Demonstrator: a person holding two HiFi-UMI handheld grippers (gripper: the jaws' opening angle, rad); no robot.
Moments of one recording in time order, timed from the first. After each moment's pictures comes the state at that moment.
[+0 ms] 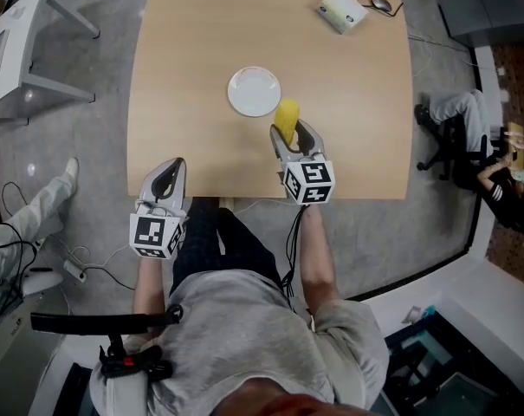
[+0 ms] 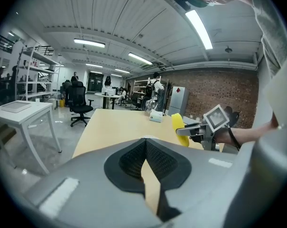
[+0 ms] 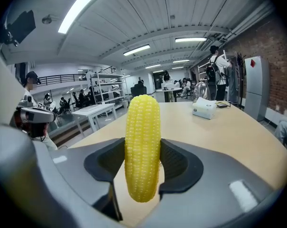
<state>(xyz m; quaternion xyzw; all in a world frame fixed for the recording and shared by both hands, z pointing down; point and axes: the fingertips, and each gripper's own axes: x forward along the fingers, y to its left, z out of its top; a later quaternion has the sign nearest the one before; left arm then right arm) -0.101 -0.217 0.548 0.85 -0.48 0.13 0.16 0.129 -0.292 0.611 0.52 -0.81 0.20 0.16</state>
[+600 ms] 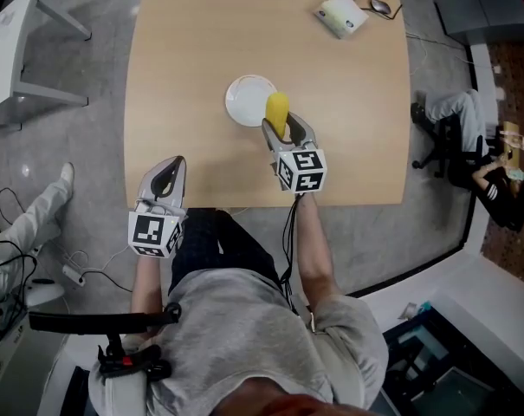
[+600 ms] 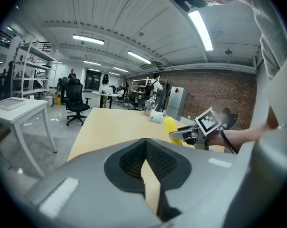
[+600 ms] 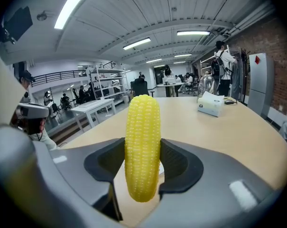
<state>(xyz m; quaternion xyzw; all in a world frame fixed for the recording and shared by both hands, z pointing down) -0.110 -0.265 0.564 0.86 -0.46 0.13 0.17 0.105 -0.349 0.646 0.51 -0.81 0.22 0.19</state>
